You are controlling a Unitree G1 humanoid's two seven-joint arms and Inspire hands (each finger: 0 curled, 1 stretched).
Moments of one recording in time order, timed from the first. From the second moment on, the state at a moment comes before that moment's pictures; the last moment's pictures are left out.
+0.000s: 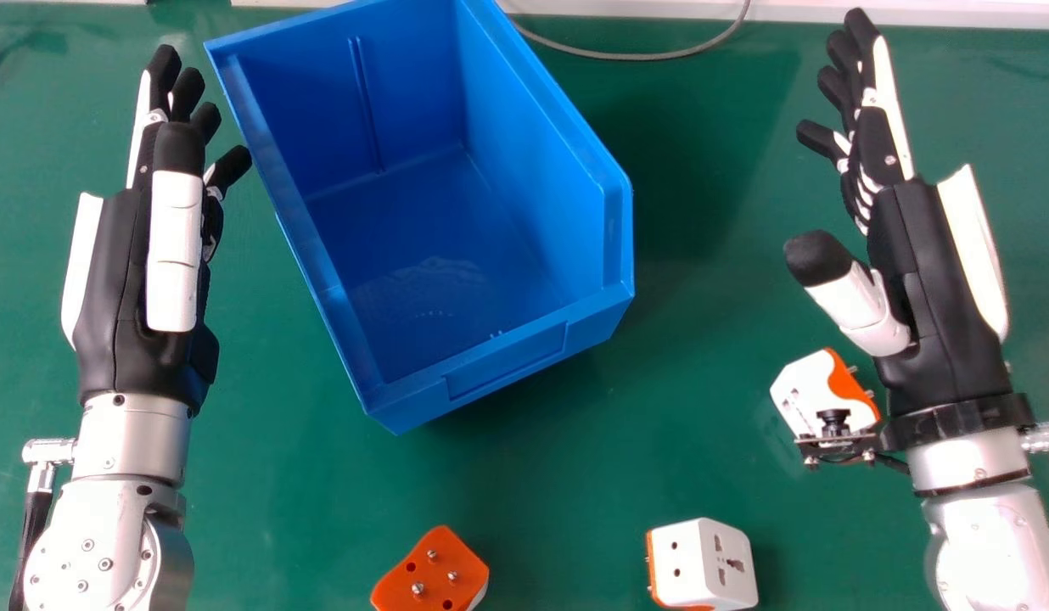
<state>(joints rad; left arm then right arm) 0.03 0.16 0.24 -0.09 -0.18 -0.20 -0.17 0.07 -0.16 -0.04 -0.12 -0.17 -0.40 0.04</state>
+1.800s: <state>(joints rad) -0.01 0.15 0.23 -0.09 -0.18 -0.16 -0.14 0.01 -0.67 -0.07 -0.69 -0.65 0.40 0.76</state>
